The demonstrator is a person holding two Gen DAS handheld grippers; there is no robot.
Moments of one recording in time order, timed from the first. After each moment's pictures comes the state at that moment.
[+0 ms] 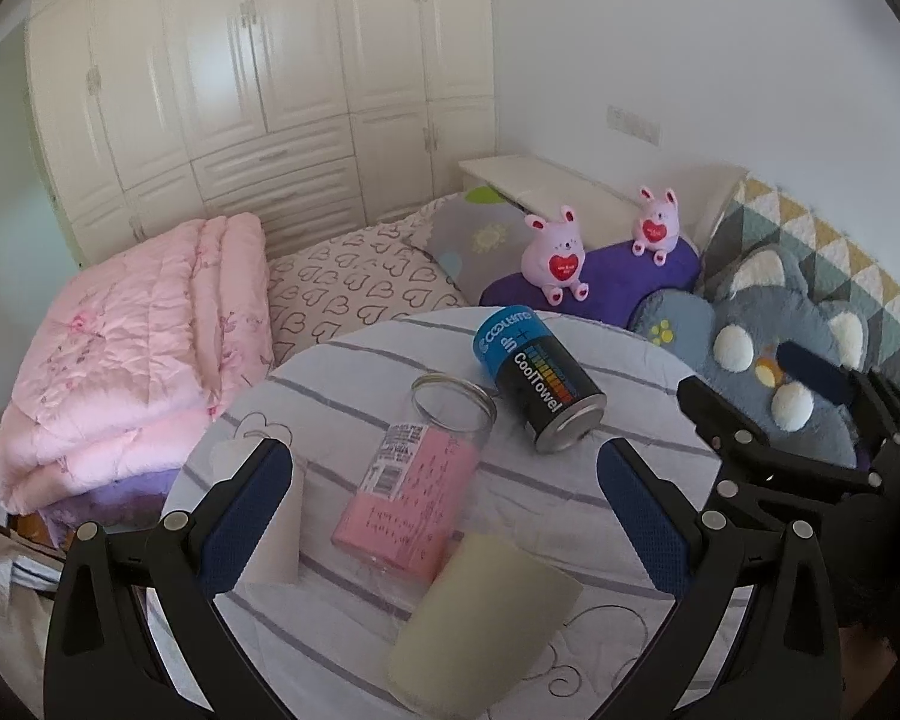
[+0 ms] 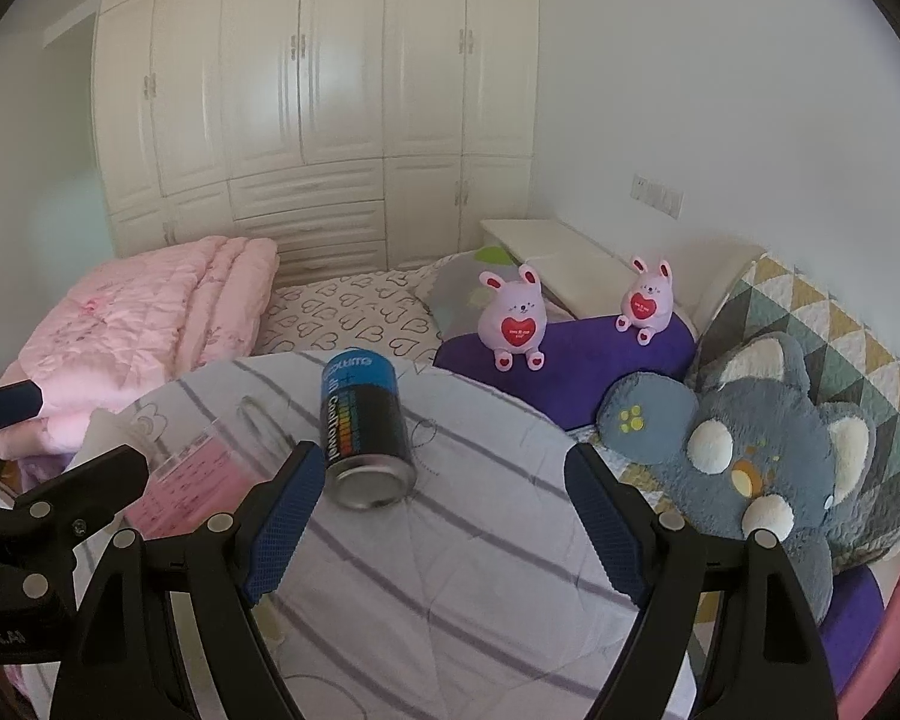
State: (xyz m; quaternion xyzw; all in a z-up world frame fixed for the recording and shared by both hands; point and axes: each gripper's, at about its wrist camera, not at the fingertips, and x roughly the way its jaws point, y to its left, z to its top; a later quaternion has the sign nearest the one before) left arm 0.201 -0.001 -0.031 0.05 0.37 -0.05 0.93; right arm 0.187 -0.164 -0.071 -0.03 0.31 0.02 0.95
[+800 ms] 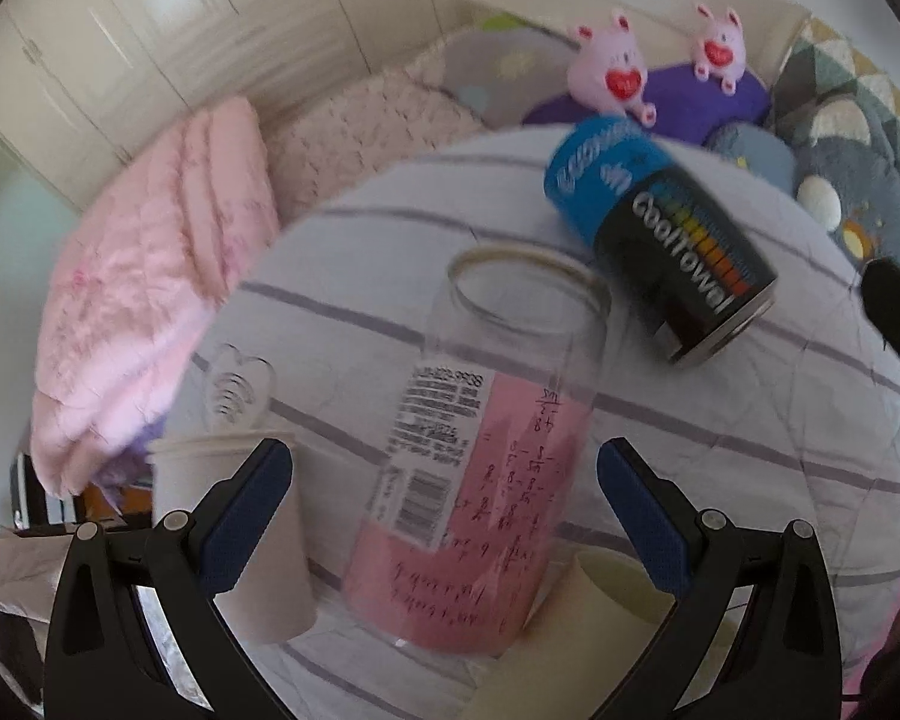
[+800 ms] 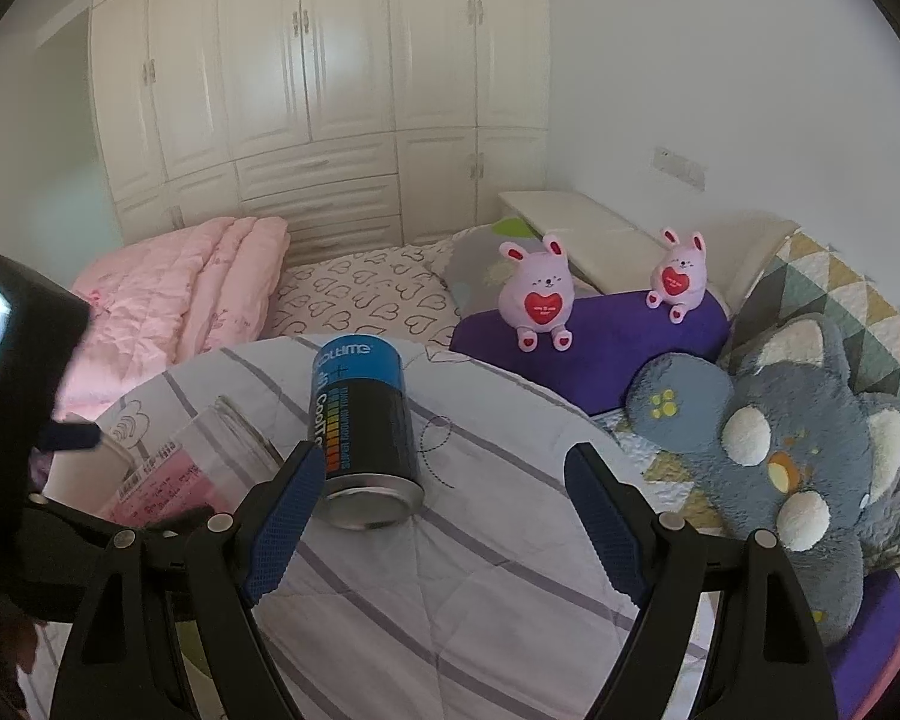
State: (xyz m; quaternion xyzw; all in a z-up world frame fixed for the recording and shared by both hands) left arm 0.297 -0.002 -0.128 0.12 0.55 -0.01 0.82; right arm 0.231 -0.165 -0.099 -0.01 0.34 0.05 0.94
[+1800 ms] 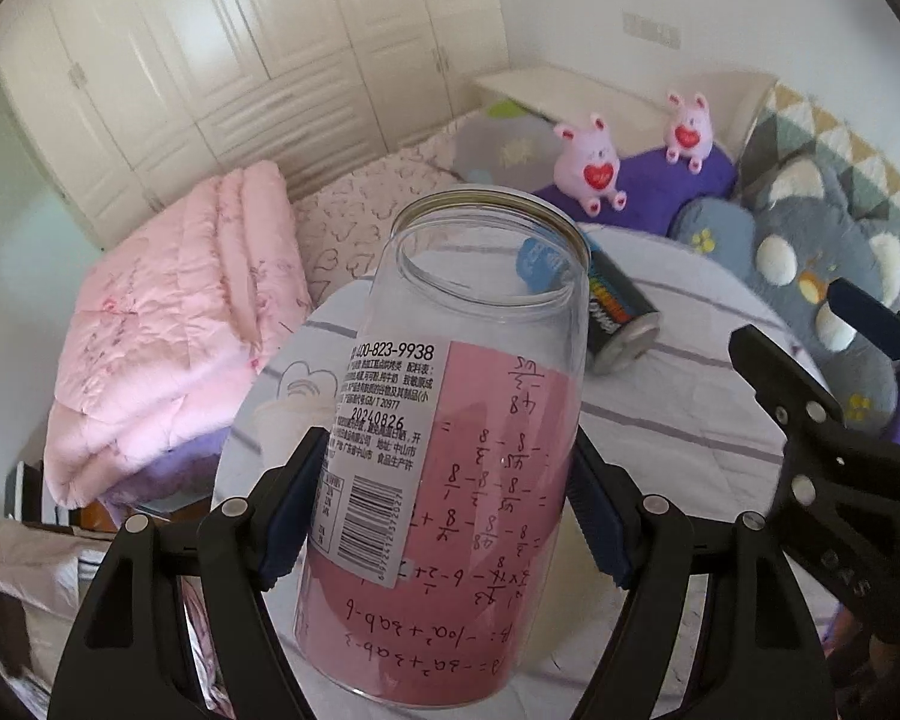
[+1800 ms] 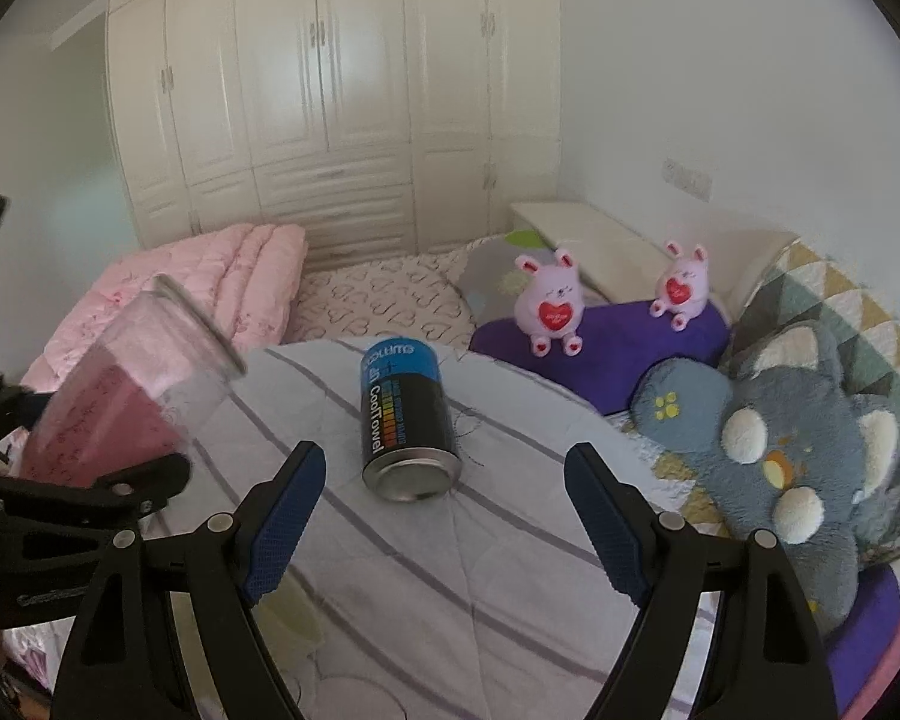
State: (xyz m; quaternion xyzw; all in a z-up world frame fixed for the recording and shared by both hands) left arm 0.206 0.005 -0.032 0.11 0.45 -0.01 0.89; right arm 0.183 -0.151 -0.067 -0.02 0.33 0.05 0.94
